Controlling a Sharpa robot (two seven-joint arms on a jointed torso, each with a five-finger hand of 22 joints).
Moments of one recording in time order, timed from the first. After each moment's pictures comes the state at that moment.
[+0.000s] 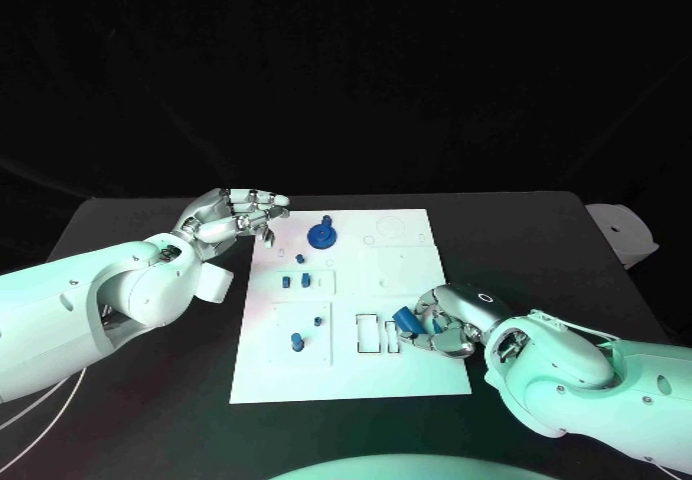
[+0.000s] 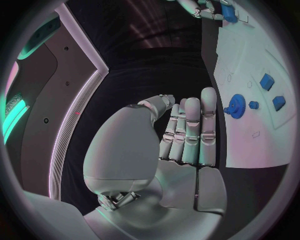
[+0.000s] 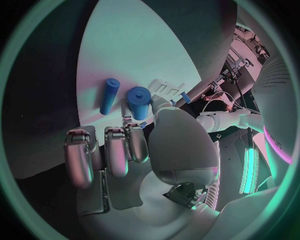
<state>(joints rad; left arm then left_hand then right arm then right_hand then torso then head) 1.20 -0.91 -0.05 1.52 -0.13 -0.13 0.37 1.41 -0.19 0.51 0.06 0.35 0.91 0.20 0.22 0.31 1.02 0.12 0.34 0.22 1.09 0.04 1.16 0.50 0.17 1.06 0.12 0.89 0.66 1.01 -1.07 -0.15 1.96 -1.61 -0.50 -0.53 1.25 -0.11 0.15 0.29 0.30 0.94 0.10 0.35 0.59 1.46 0.01 1.40 1.31 1.47 -0.05 1.53 1.31 0.01 1.47 0.06 1.57 1.31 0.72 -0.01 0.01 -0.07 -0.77</state>
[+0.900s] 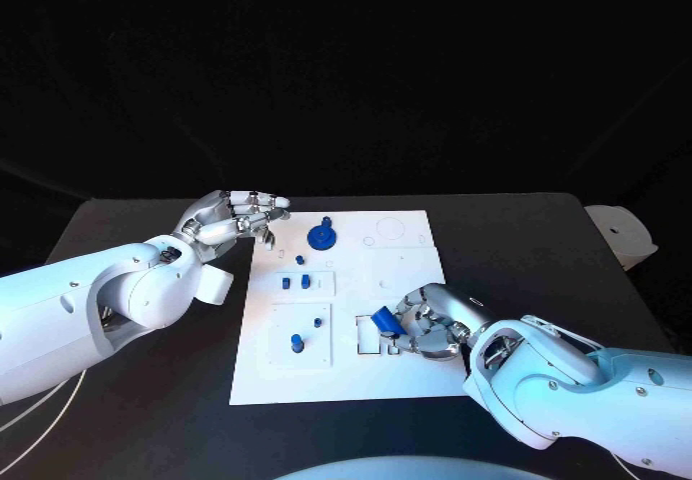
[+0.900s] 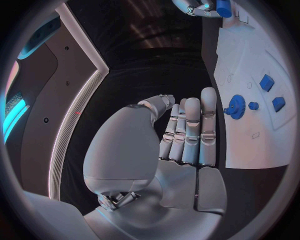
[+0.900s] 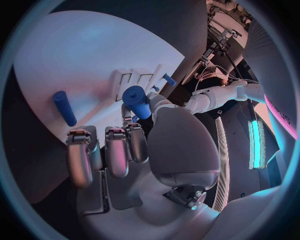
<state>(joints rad) 1.20 -0.90 -0.05 1.52 -0.13 -0.13 0.37 1.41 -0.19 0.51 0.06 0.35 0.91 0.20 0.22 0.31 1.02 0.12 0.34 0.22 1.09 0.04 1.16 0.50 0.17 1.06 0.12 0.89 0.66 1.02 -1.04 -0.15 2.02 -1.38 -0.61 -0.51 1.26 -0.10 0.22 0.29 0.30 0.95 0.11 0.35 0.59 1.47 0.00 1.41 1.31 1.47 -0.06 1.53 1.31 0.01 1.47 0.04 1.57 1.31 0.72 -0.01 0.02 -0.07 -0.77</state>
